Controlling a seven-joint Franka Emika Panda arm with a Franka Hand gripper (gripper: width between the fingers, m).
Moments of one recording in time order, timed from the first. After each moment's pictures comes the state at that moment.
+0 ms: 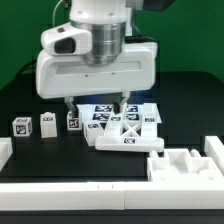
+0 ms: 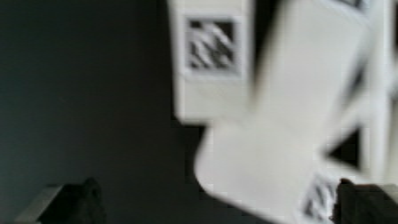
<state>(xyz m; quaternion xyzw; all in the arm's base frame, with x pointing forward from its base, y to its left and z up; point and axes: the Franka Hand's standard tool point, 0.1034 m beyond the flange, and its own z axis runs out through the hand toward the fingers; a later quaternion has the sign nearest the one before) 0.489 -0.069 0.060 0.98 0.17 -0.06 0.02</state>
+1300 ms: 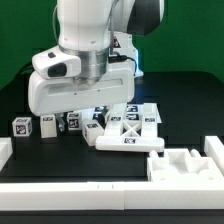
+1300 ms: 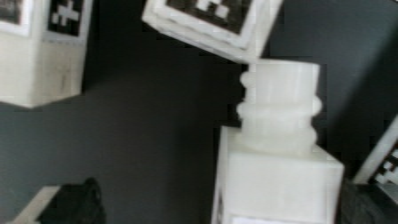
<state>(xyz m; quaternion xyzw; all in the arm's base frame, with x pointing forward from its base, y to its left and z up) 0.450 -0.089 0.020 0.98 0.20 -0.07 0.02</state>
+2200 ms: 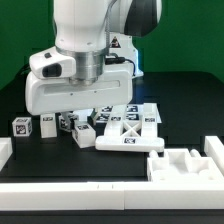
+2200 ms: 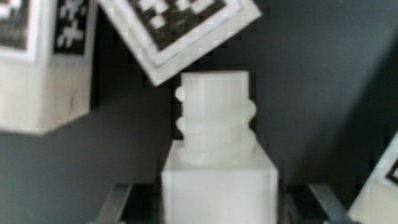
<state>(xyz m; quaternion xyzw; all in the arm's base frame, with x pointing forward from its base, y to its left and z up) 0.449 -0.092 0.020 0.99 0.11 -0.06 0.02</state>
